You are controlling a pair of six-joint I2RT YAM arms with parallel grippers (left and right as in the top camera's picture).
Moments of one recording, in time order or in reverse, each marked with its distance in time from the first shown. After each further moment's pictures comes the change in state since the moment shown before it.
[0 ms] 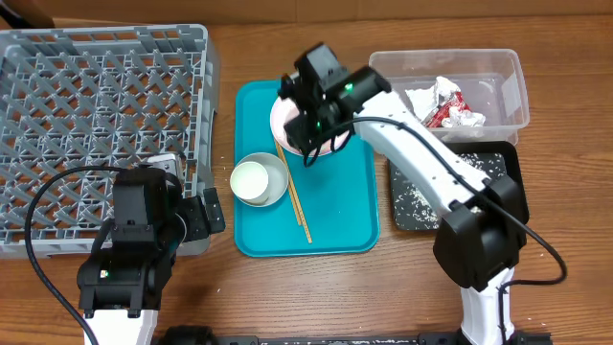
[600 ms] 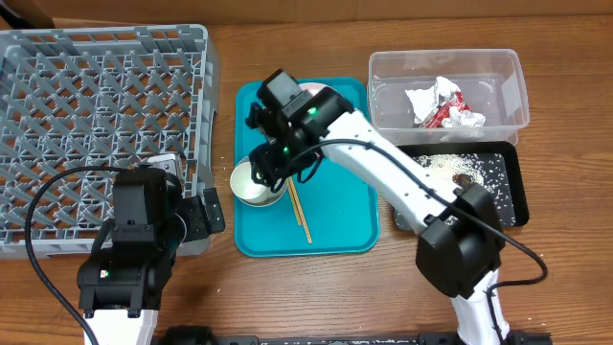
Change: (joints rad) left arm 0.000 0.000 0.000 0.000 0.000 0.000; right arm 0.146 0.047 -0.023 -0.004 -0.154 0.234
